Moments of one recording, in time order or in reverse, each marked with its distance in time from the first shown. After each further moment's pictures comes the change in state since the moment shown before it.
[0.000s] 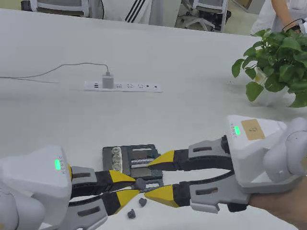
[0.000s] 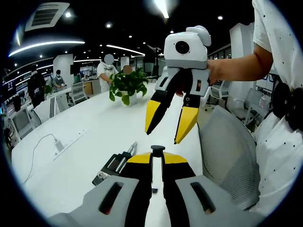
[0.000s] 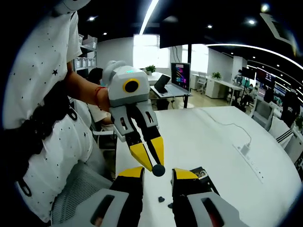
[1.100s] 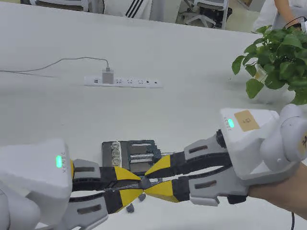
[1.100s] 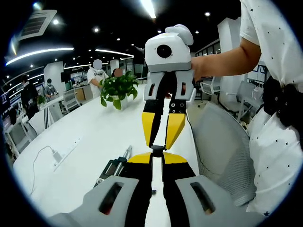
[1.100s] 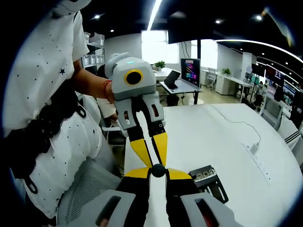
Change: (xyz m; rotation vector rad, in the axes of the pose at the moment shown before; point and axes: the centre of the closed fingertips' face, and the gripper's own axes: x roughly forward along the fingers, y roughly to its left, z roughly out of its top) left arm -0.001 -0.016 0.009 0.088 0.003 -0.071; right arm 0.000 0.012 -0.003 -0.004 0.038 0.091
